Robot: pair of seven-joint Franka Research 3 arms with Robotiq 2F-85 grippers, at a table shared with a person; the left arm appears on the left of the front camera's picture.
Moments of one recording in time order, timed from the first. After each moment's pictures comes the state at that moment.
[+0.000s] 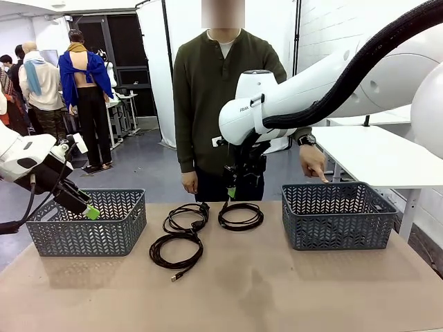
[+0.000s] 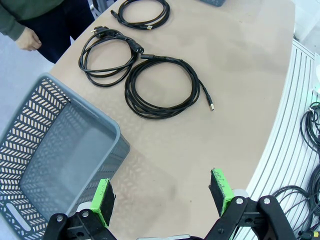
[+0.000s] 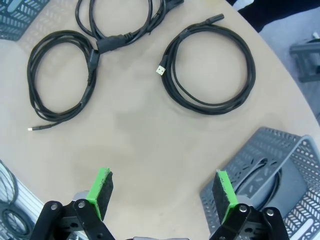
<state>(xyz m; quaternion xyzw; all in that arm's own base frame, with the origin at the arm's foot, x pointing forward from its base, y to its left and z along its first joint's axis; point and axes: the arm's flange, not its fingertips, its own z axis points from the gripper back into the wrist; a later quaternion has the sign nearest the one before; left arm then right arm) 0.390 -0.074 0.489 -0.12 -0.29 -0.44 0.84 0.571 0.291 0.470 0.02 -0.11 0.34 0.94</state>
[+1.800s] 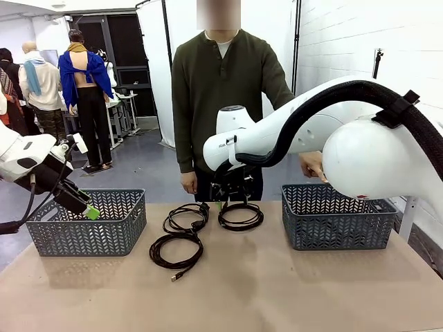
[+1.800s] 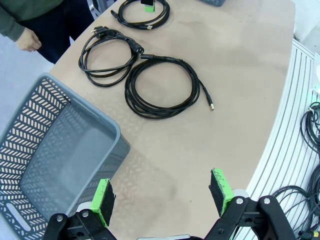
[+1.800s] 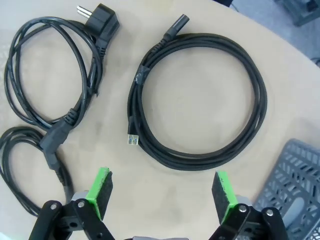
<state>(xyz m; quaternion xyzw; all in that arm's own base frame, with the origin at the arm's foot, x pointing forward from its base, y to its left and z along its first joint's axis) 0.390 -0.074 0.489 -0.12 -0.29 -0.44 0.84 0.655 0.335 0.375 0.00 -0.09 0.14 0.99</state>
